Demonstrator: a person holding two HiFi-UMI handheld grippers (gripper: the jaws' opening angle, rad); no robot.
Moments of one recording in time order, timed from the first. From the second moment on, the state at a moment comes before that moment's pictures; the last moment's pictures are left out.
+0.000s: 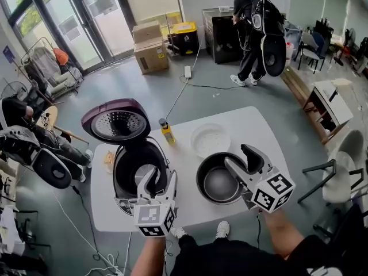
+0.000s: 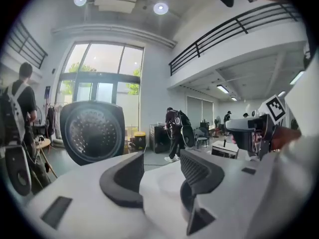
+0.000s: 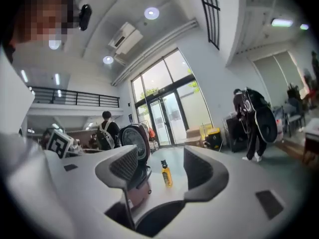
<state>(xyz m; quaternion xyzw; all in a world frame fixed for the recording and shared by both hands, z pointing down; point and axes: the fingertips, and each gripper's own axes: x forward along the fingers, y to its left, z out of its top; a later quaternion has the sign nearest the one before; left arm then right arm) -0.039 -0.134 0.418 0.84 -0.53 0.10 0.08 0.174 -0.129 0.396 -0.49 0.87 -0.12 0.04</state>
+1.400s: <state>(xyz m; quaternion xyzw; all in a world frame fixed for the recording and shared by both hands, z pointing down) -0.161 -0.149 0.364 0.81 -0.58 0.06 -0.01 -0.001 -0.165 0.349 -0.49 0.87 0.07 -0.03</state>
